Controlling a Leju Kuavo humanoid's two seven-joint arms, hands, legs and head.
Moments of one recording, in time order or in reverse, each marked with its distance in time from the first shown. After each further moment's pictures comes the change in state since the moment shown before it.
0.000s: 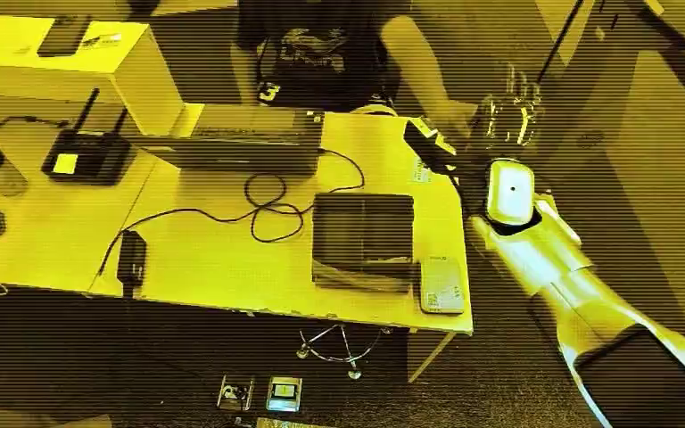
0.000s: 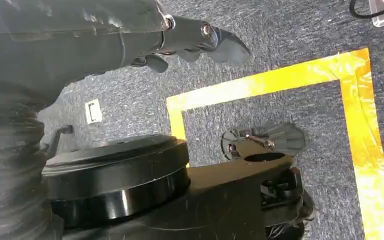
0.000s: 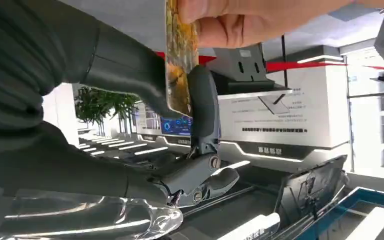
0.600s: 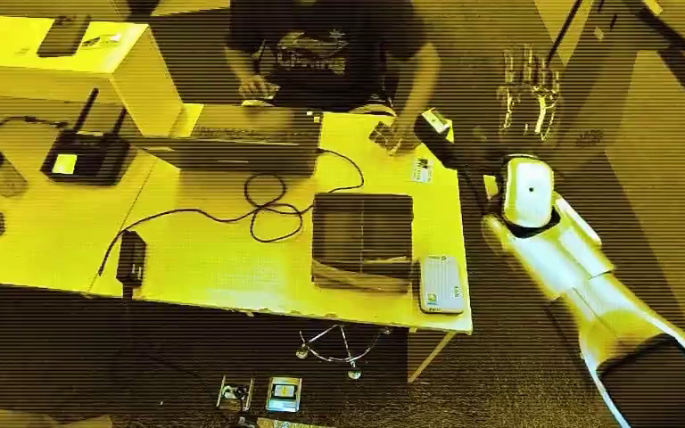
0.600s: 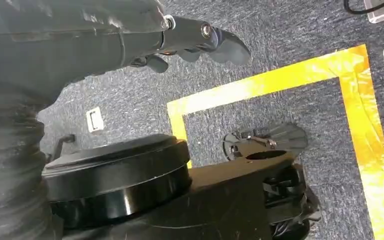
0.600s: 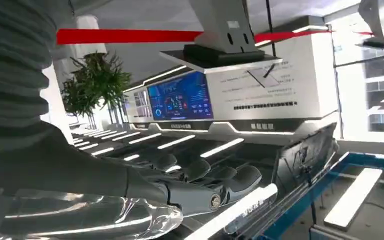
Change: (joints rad) left arm -0.007 0.002 -0.018 0.002 -0.029 -0.011 0.020; right arm 0.038 -0.096 -0.015 -0.186 0.042 -0.034 0.007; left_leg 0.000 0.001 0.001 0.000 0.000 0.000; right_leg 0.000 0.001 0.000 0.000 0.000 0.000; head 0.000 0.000
